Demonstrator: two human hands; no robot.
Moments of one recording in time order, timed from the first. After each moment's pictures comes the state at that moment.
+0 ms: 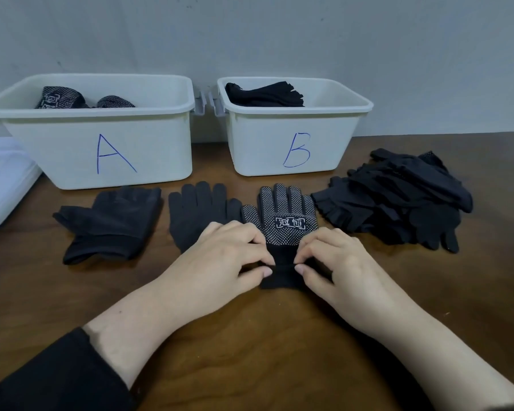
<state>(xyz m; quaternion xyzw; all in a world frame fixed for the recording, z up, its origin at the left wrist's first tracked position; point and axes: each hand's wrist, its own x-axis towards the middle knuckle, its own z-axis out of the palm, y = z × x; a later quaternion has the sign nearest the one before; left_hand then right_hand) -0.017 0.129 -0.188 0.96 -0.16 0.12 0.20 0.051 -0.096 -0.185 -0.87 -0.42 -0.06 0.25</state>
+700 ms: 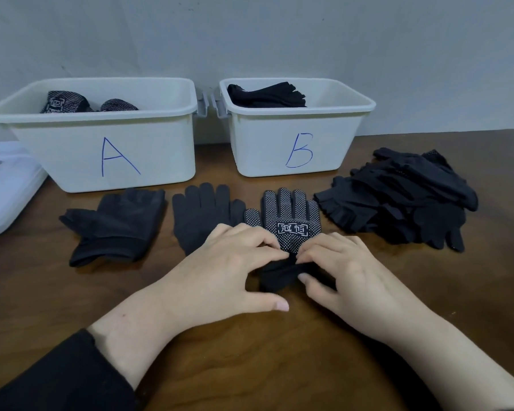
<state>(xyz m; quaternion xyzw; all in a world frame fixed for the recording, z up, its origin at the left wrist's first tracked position) -0.023 0.130 -0.183 0.96 -0.18 0.08 0.18 0.047 -0.099 -0.183 -0.87 -0.45 -0.05 0.21</state>
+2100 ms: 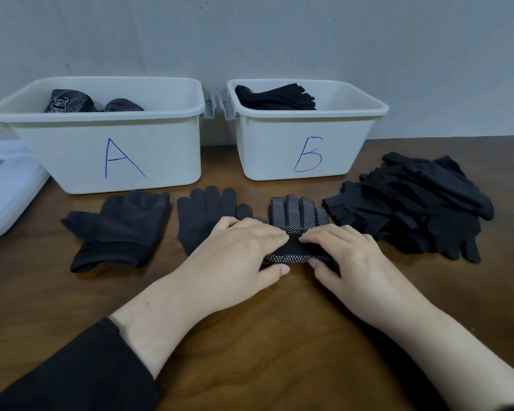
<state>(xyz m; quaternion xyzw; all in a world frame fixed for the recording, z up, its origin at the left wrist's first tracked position) 0.005 0.130 -0.187 0.98 -0.12 0.10 0.13 0.073 -0.085 -0.192 -0.89 -0.40 -0.08 0.19</state>
